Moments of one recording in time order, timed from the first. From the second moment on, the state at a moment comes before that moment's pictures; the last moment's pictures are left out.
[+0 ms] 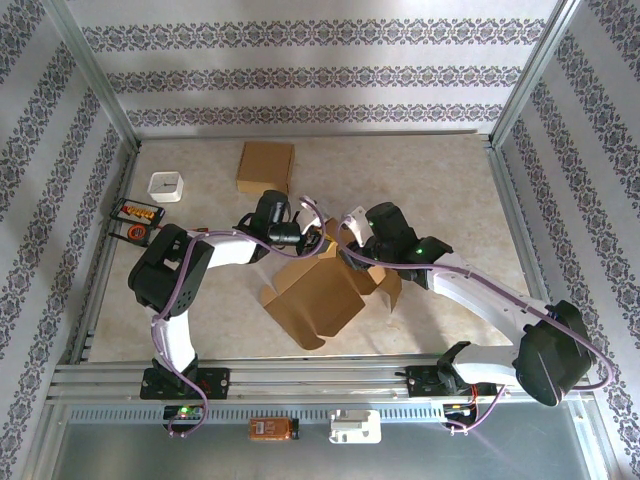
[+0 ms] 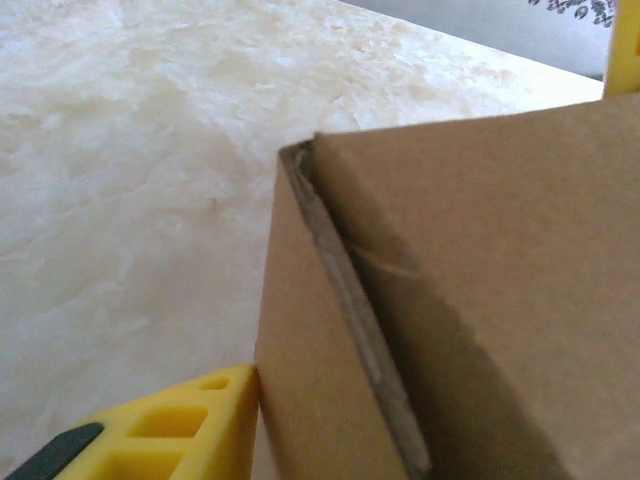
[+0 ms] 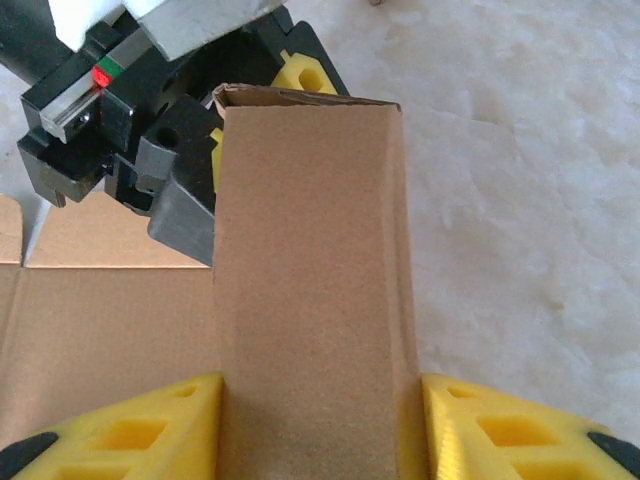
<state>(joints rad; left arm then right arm) -0.48 1.88 0.97 0.36 0.71 0.20 0.64 1.26 0.87 -0.39 -0.06 -0.08</state>
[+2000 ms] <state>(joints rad) -0.63 1.94 1.05 0.35 -0.01 -0.04 0.45 1.05 0.77 -0.33 -0.16 0.29</state>
